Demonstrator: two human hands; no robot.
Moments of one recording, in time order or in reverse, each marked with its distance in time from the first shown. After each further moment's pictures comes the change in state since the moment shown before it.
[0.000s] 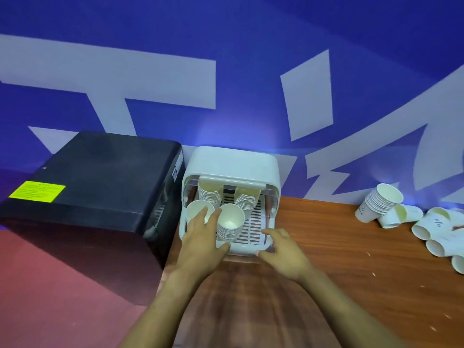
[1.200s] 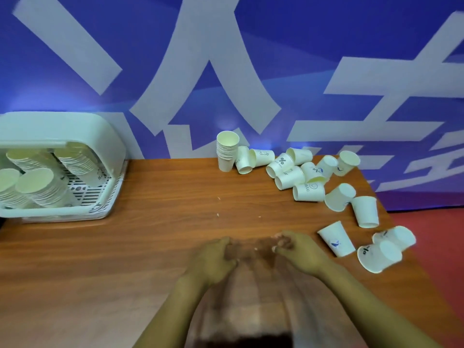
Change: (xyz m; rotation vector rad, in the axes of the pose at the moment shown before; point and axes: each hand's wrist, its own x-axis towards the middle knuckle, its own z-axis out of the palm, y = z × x) left_hand -0.105 0.339 0.287 -0.098 -0.515 0.154; right_hand -0.212 0.398 -0.192 0.116 0.022 0.248
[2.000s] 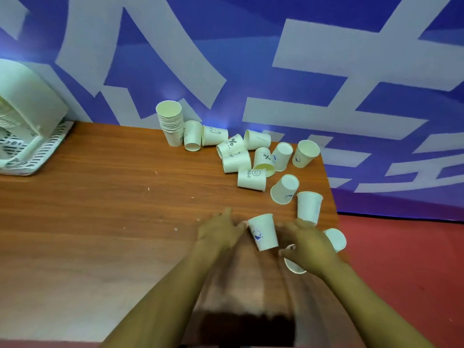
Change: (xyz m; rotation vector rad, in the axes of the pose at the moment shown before) left_hand 0.121 0.189 0.140 0.037 0.069 -0.383; right_hand 0.007 0.195 -0.144 -0.540 0.023 -0.195
